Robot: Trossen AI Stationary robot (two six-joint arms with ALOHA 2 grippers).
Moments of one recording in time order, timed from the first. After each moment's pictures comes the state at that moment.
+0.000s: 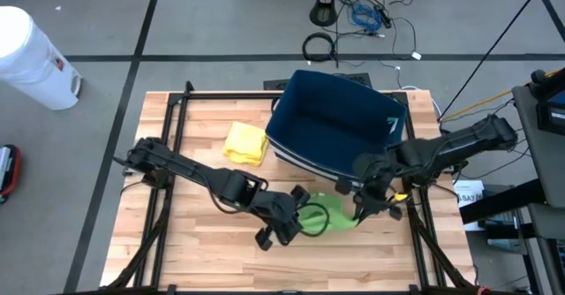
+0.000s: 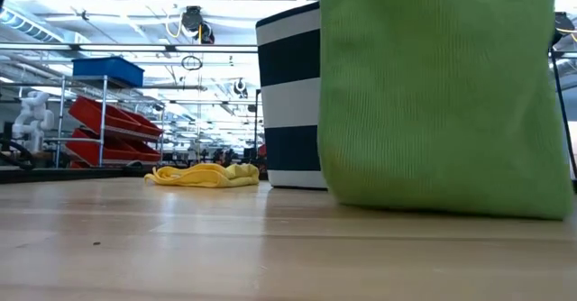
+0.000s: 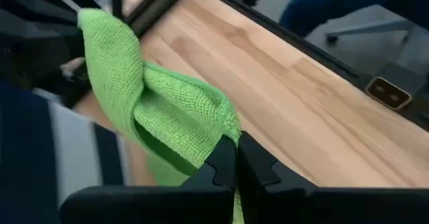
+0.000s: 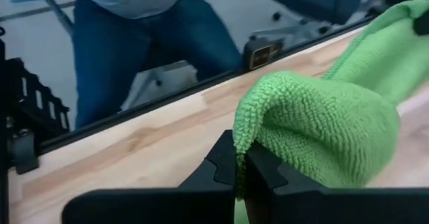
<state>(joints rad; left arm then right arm) -0.36 1.86 1.79 -0.68 0.02 0.50 0.26 1.13 0.94 -0.57 -0.63 -0.58</state>
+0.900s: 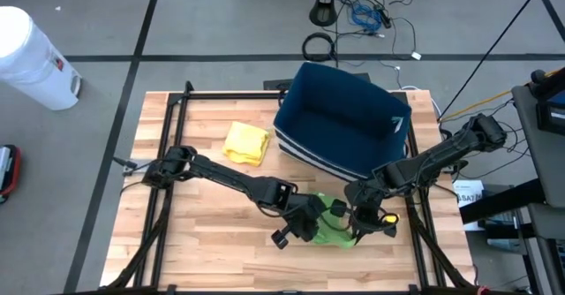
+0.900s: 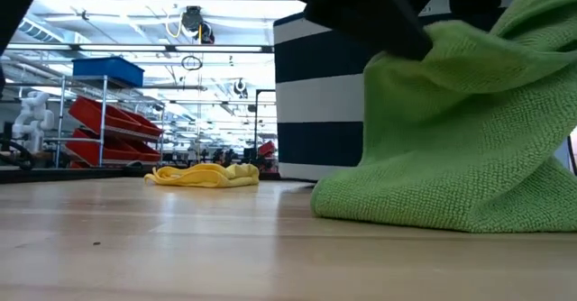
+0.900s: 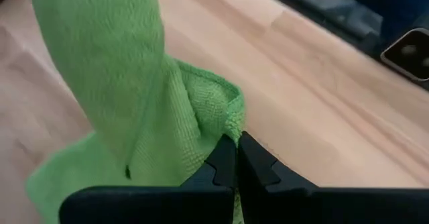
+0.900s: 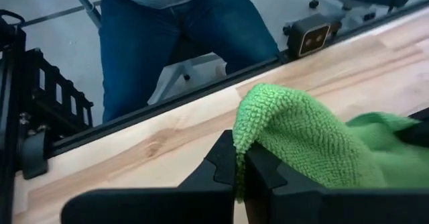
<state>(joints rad) -0.26 2.14 1.79 -0.56 0.29 0.56 0.39 1.28 0.80 -0.31 -0.63 -0.48</state>
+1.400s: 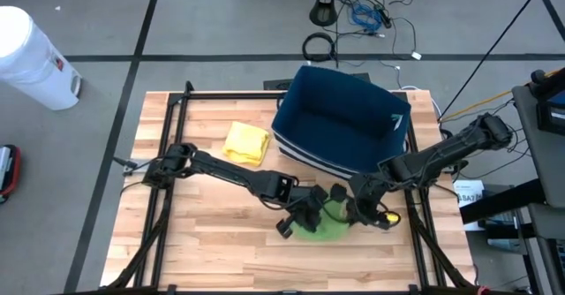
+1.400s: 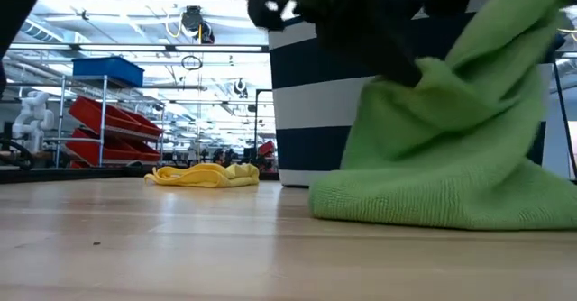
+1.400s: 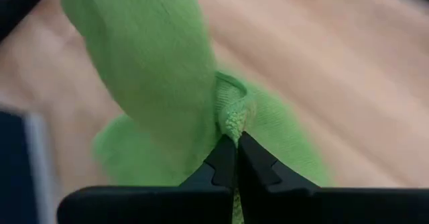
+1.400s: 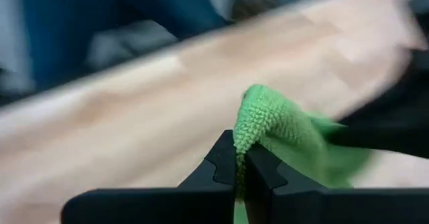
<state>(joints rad) -0.23 2.13 1.79 -0.57 0.15 0.63 0.35 1.20 0.80 -0.38 -0.39 -0.57</state>
